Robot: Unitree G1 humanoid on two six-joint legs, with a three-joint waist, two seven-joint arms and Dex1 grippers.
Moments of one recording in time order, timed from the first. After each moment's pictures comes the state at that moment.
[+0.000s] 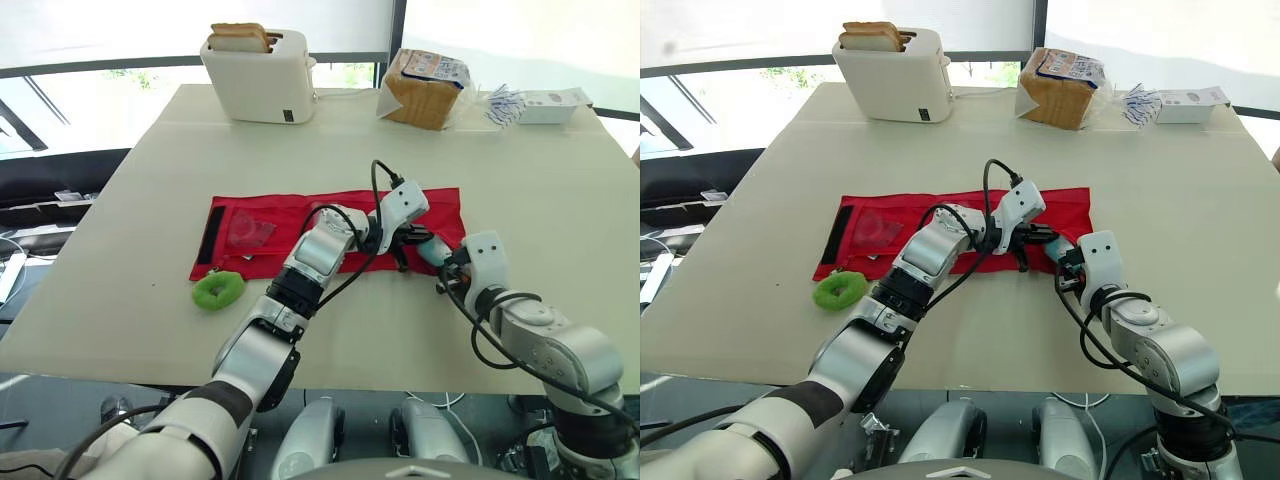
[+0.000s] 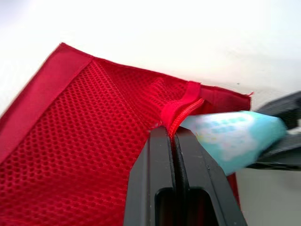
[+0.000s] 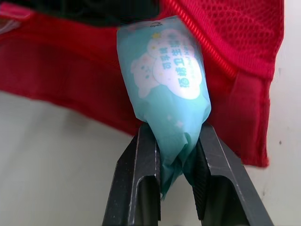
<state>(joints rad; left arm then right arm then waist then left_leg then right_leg) -0.88 0.09 -0.32 0.42 0.00 0.48 -0.91 -0.23 -0.29 0.01 -0.52 0.43 1.14 -0.06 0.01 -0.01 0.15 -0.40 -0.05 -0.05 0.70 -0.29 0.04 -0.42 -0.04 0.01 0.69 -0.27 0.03</state>
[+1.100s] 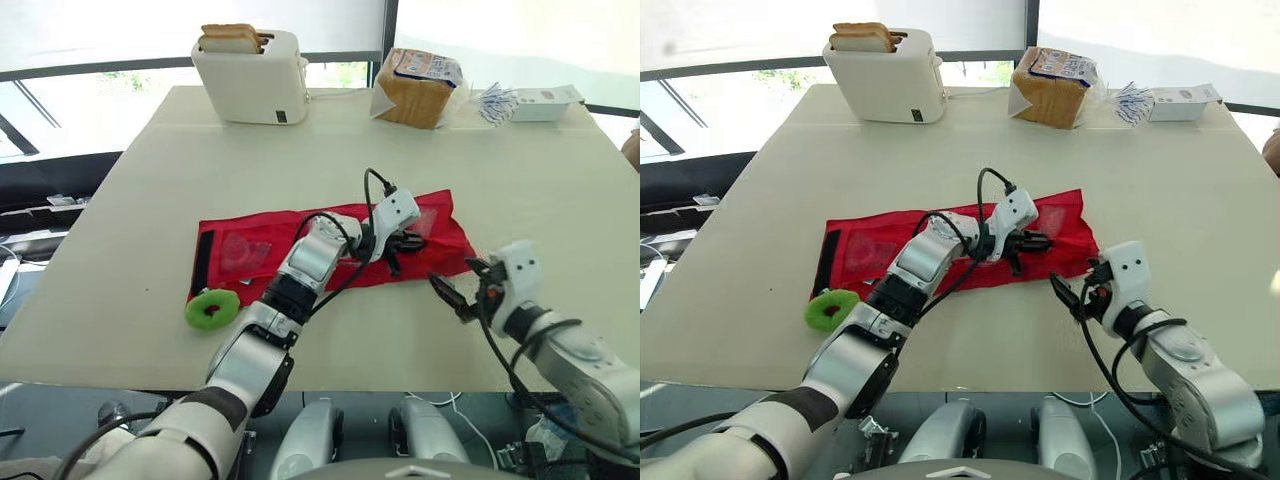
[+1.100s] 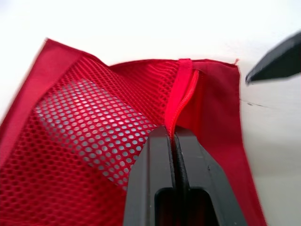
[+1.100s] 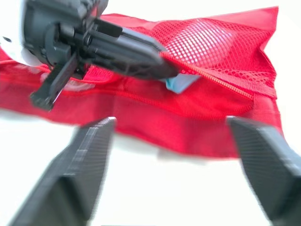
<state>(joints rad) -0.83 0.13 -0.33 0.43 -0.04 0.44 -0.96 0.04 -0.38 -0.17 -0.77 0.52 0.98 0.28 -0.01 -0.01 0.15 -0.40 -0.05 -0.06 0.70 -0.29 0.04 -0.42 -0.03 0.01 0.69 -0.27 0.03</state>
